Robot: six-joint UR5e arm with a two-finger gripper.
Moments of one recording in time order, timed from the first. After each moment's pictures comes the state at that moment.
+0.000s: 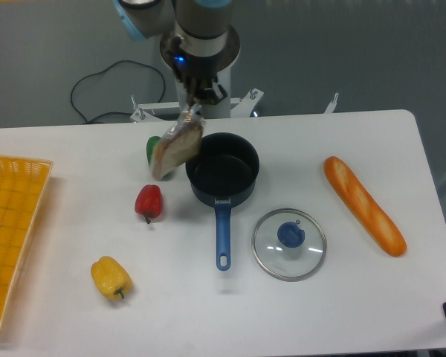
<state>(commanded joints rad) 2.52 -1.58 -1.53 -1.80 1.54 1.37</state>
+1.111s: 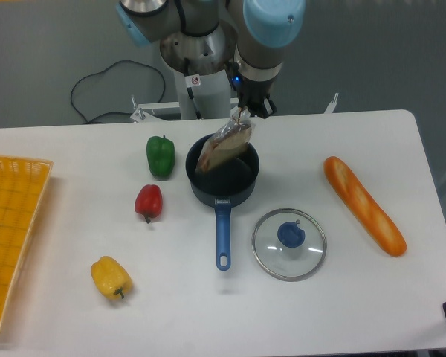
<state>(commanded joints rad) 2.57 -1.65 -1.53 -1.80 1.60 1.46</state>
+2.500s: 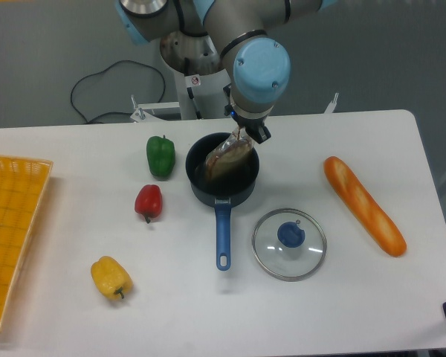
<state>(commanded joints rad) 2.52 -1.73 -1.59 -1.74 1.68 1.45</state>
